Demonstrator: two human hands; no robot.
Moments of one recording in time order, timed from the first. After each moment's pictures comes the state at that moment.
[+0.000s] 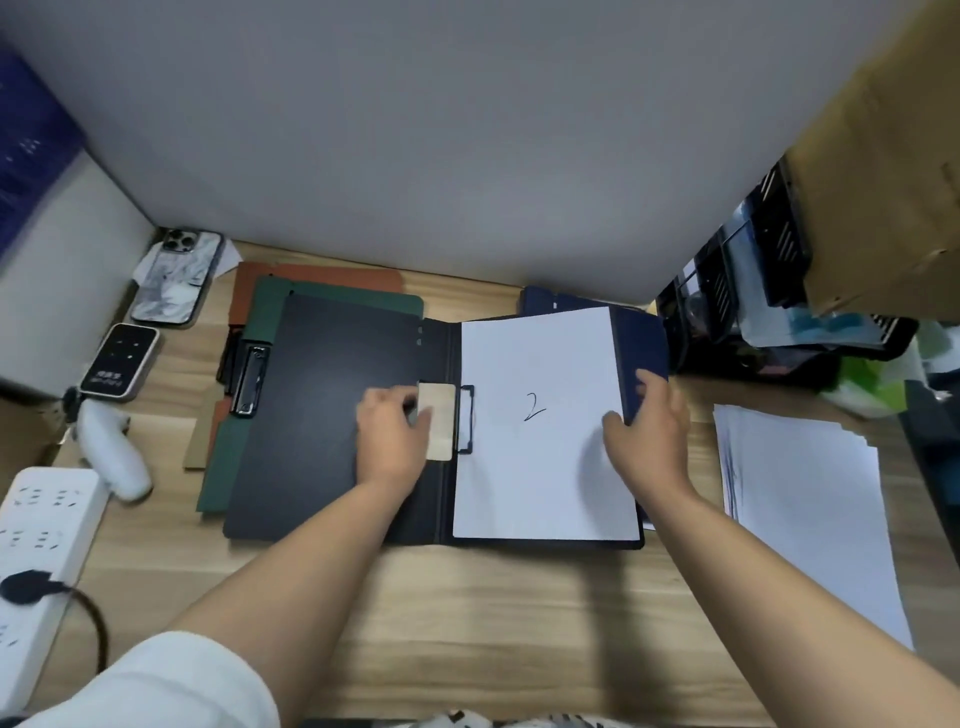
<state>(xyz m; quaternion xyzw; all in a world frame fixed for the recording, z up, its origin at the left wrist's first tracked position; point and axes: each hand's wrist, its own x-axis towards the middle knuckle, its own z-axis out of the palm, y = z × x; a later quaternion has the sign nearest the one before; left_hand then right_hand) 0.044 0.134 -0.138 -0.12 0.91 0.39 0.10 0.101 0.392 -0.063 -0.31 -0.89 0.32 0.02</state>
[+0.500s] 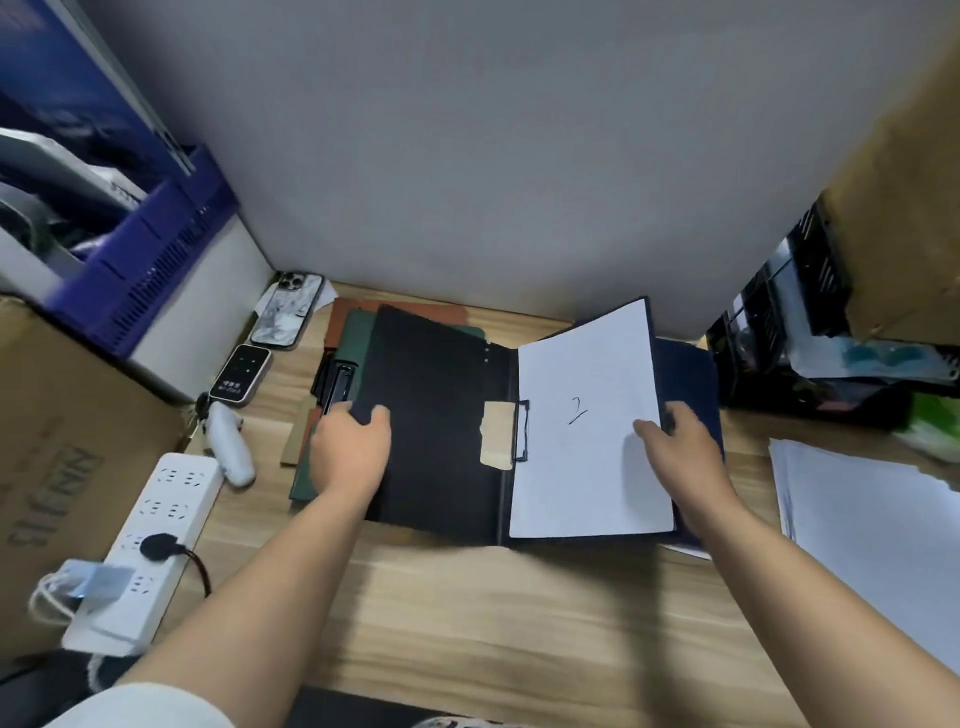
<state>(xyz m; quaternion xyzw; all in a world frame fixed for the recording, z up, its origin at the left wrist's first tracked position) 0.067 0.043 -0.054 -0.33 0.87 0.37 0.03 0.116 0.367 -0.021 -0.30 -0.84 0.45 -0.06</state>
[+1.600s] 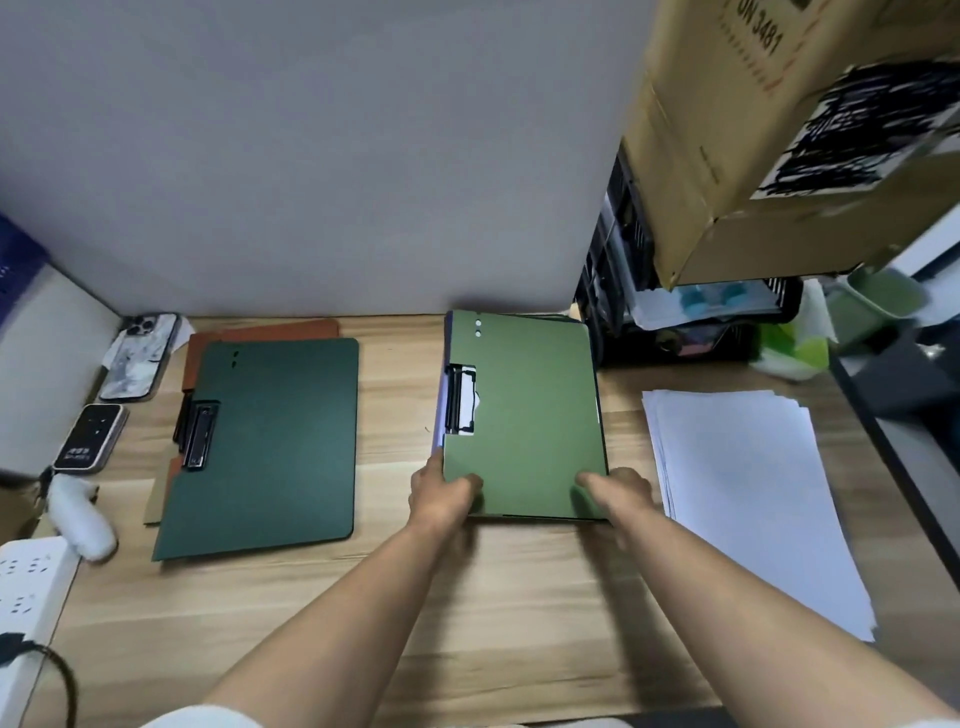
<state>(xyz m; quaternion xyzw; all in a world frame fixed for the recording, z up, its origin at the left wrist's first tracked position) 0.111 0.250 -0.156 -0.21 0.78 0.51 0.32 0.172 0.472 -0.110 -0.53 -0.70 0.44 -0.19</state>
